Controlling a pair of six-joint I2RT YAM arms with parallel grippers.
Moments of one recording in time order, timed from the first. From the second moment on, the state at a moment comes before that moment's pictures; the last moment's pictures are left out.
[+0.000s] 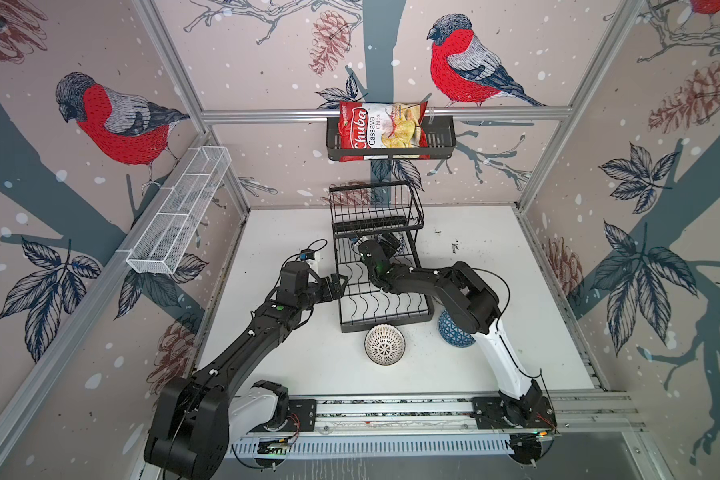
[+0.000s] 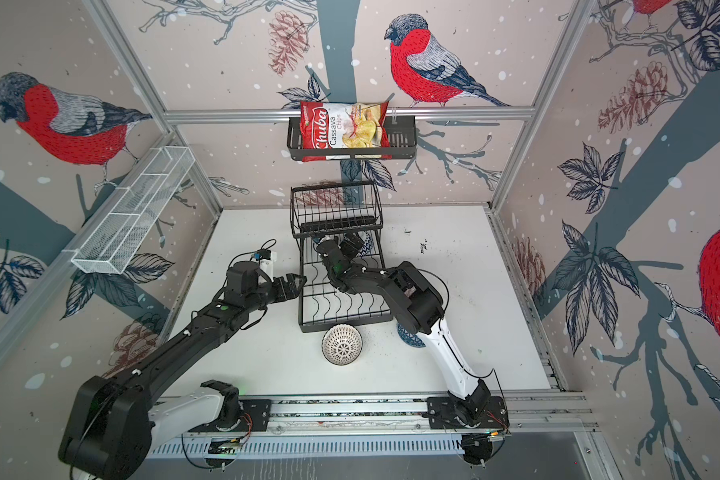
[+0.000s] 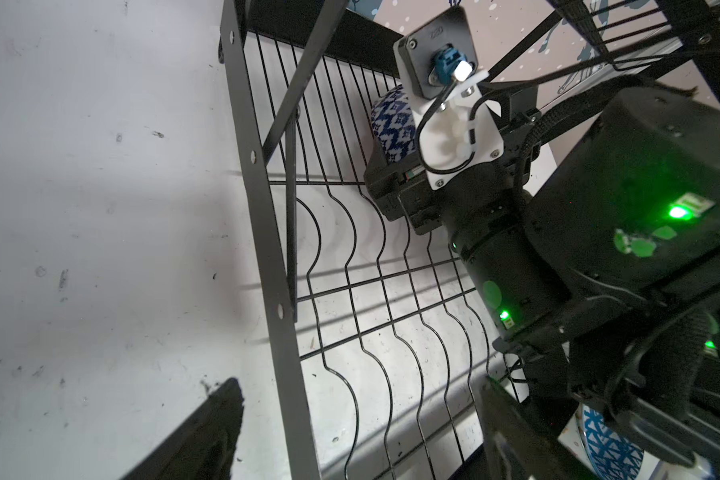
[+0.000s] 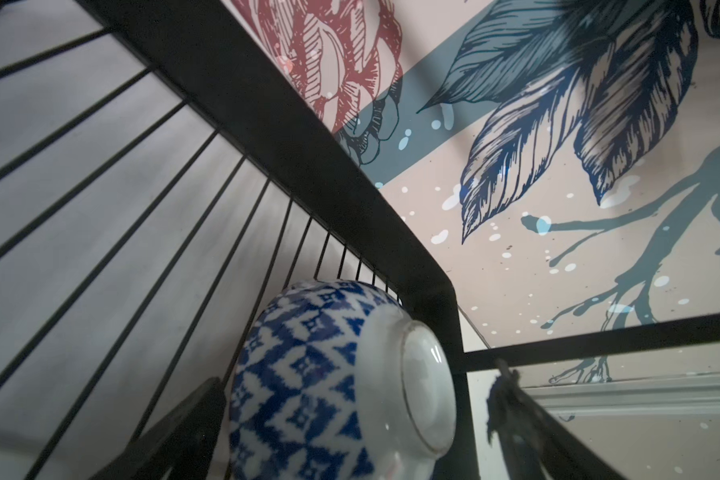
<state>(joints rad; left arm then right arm) -0.29 1.12 0.60 -0.07 0.29 -0.50 0.85 2.34 1.58 0.30 0.80 -0.60</state>
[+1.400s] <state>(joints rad) -0.30 1.08 0.59 -0.12 0.29 -0.51 1.01 1.79 1.18 0.08 0.76 0.01</state>
